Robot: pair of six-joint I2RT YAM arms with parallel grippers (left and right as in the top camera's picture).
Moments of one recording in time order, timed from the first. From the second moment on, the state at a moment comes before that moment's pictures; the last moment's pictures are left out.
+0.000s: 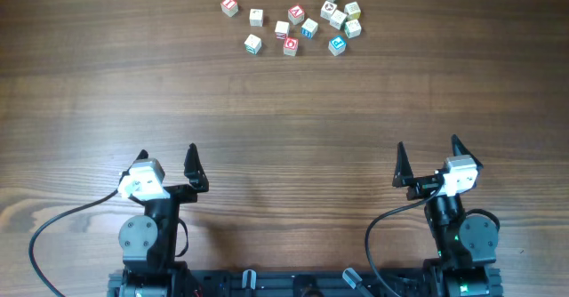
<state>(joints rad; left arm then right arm) -0.02 0.01 0.05 -0.16 -0.05 -0.22 0.08 0.01 0.01 0.00 -0.05 -0.03</state>
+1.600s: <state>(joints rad) -0.02 0.01 0.06 -0.19 0.16 -0.28 0.08 0.01 0.01 0.00 -0.05 -0.03</state>
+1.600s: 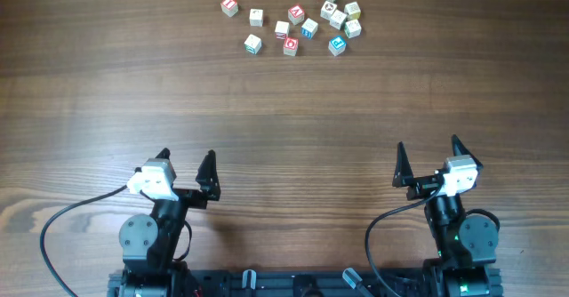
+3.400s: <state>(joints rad) -0.02 0.48 0.46 -0.51 0.33 -0.29 0.08 0.01 0.01 0.00 -0.05 -0.03</state>
